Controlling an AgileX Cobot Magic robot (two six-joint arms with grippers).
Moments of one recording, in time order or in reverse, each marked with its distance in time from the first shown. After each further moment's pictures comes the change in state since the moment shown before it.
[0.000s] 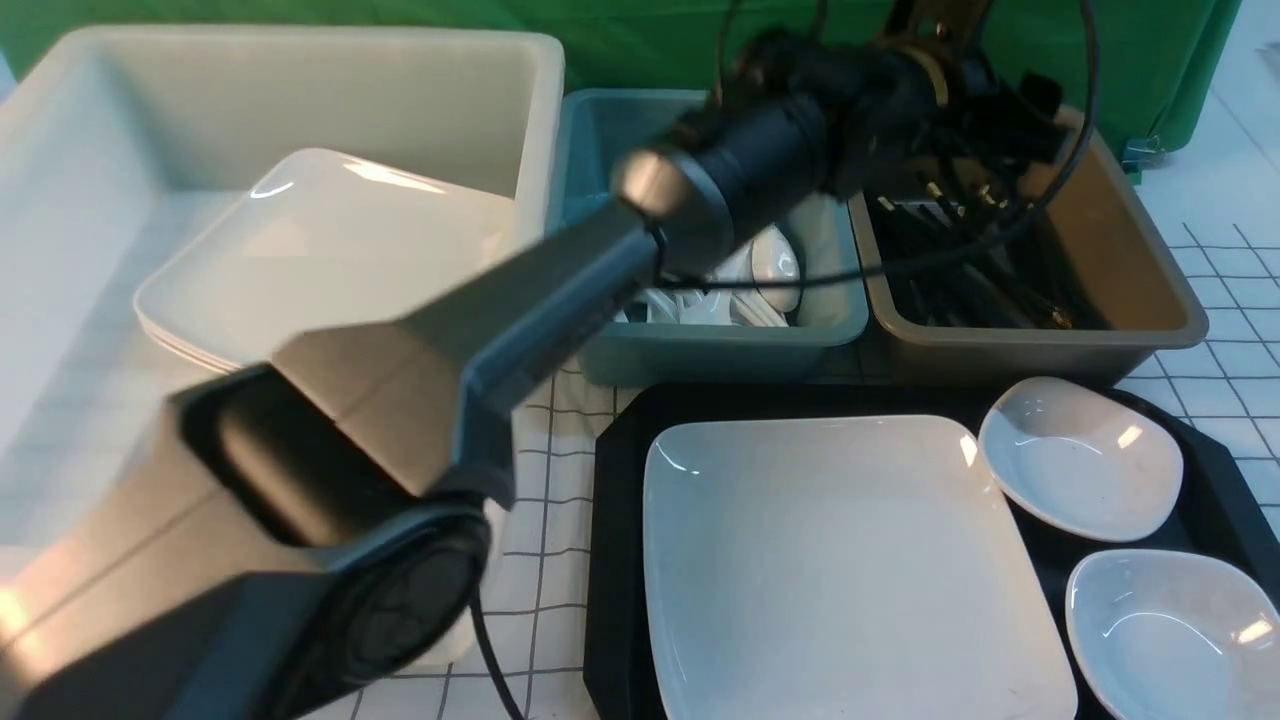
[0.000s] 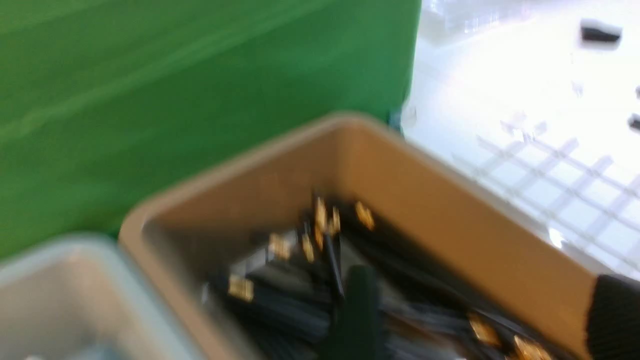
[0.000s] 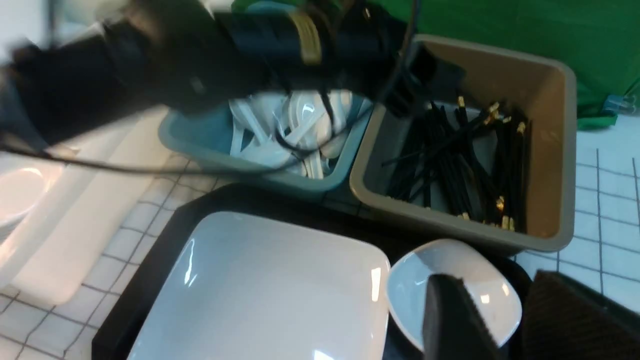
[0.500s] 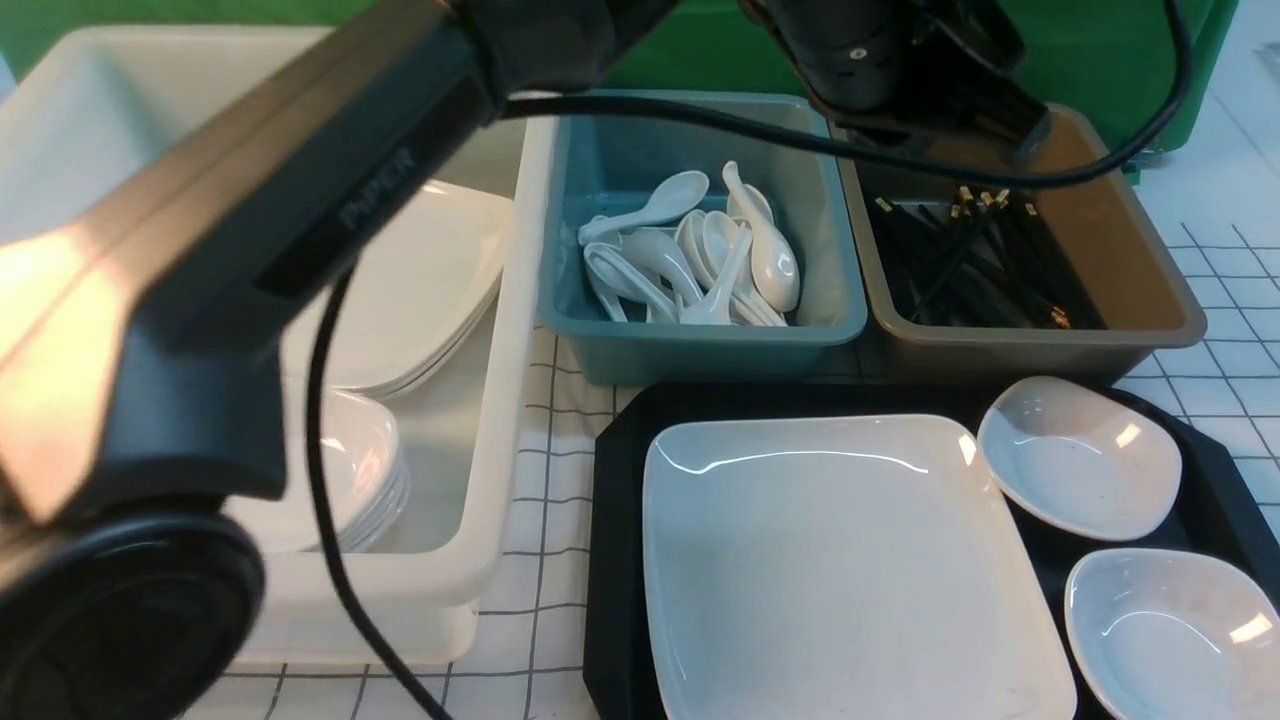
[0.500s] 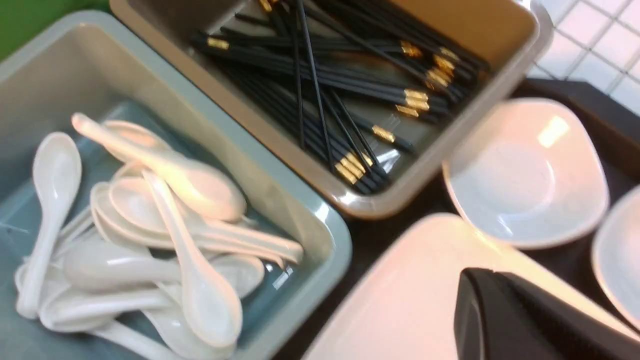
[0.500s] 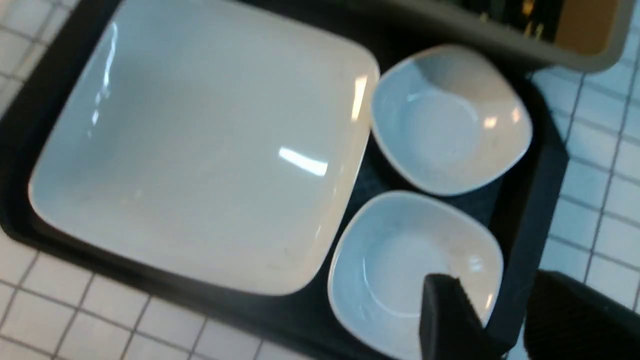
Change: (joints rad) right arm 0.000 0.231 0.071 -0.078 0.194 -0.092; left arm -0.049 -0.290 0.078 -0.032 0.634 0.147
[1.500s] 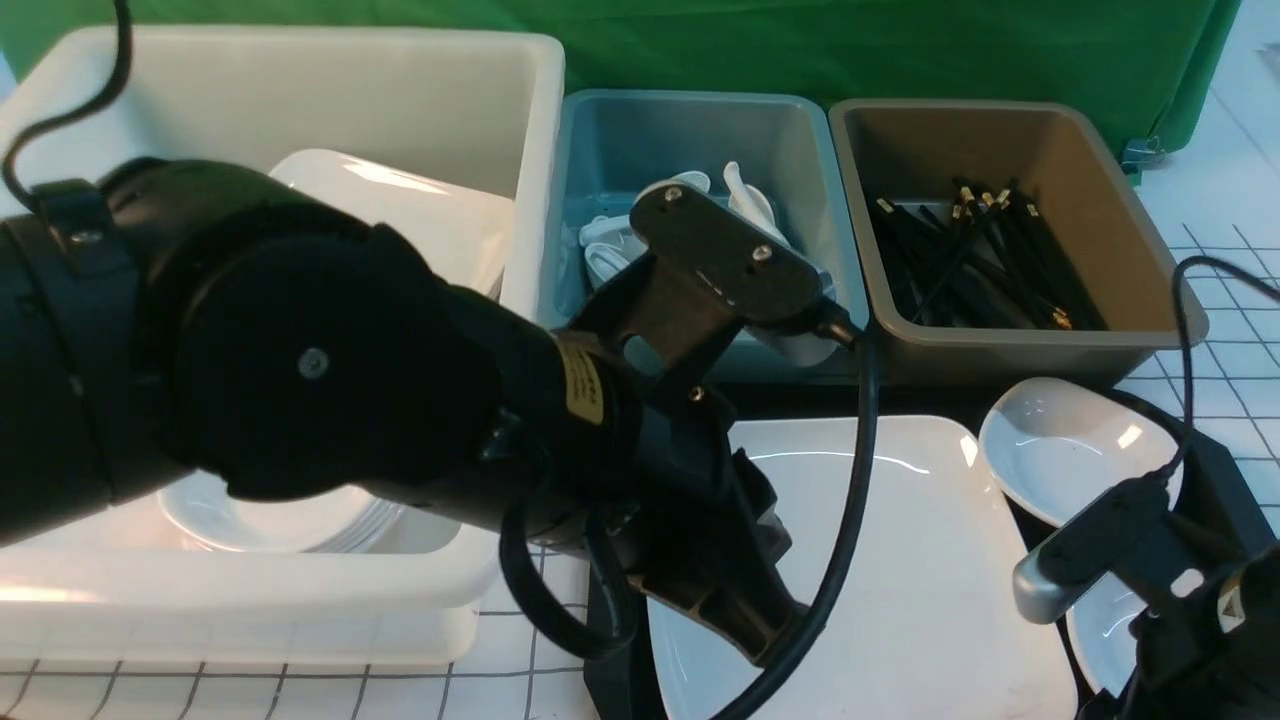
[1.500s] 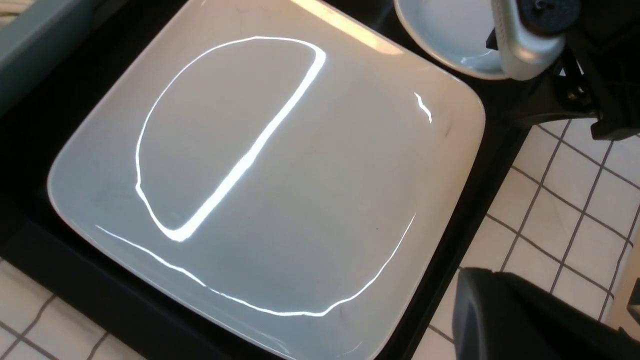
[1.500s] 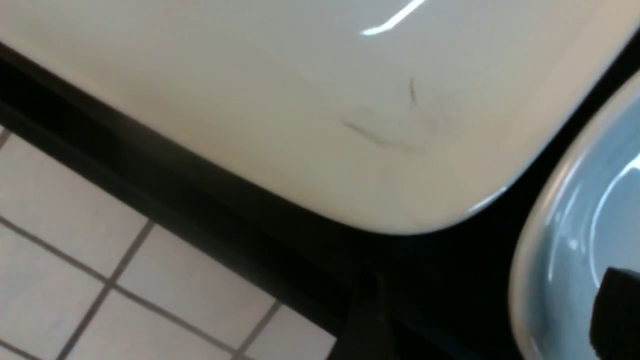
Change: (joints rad) right arm 0.086 0.356 0.534 -0.028 -0.484 -0.122; left arm -0.070 -0.717 1.273 -0.307 -0.520 0.170
